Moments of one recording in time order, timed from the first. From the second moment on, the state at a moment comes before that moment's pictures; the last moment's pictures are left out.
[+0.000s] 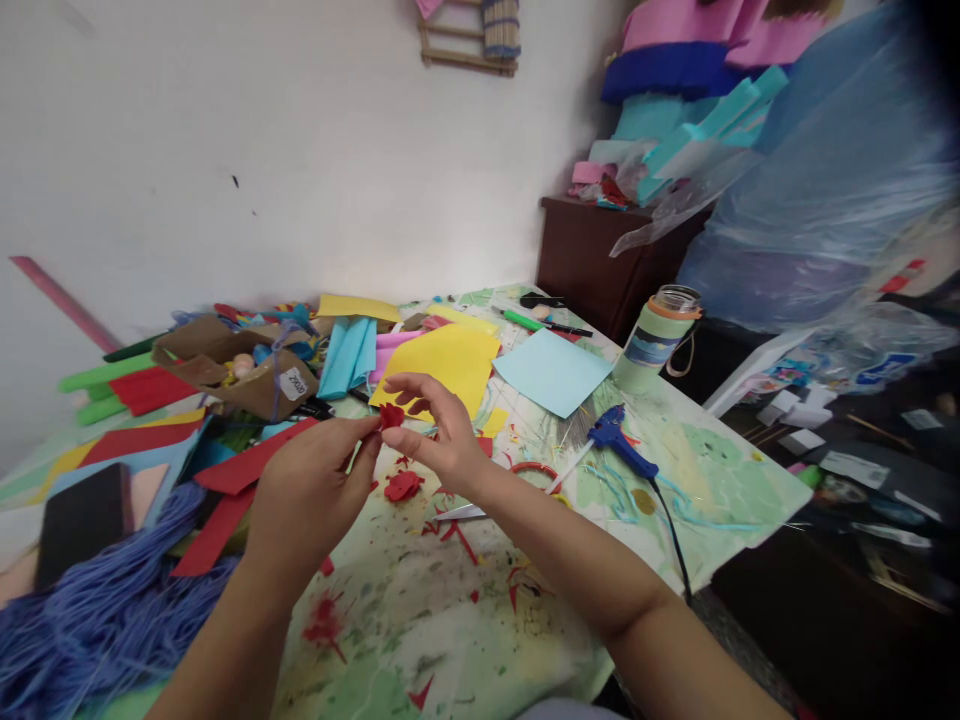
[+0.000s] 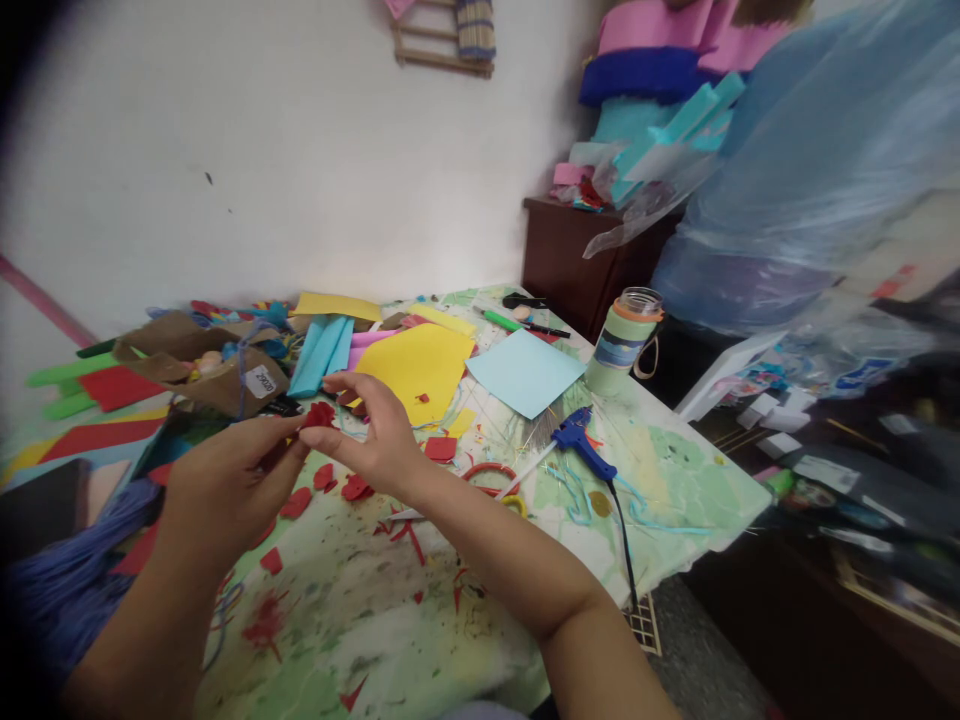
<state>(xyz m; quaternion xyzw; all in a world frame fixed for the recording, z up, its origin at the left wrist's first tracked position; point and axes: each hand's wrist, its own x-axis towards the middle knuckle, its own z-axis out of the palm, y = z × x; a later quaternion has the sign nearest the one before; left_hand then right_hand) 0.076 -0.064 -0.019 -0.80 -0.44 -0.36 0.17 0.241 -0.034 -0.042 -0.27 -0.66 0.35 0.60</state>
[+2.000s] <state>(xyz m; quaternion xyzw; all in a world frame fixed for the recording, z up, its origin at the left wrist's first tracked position) 0.093 -0.064 0.004 -0.36 -0.42 -0.61 -0.57 0.200 -0.072 -0.065 -0.35 -0.66 0.46 0.48</state>
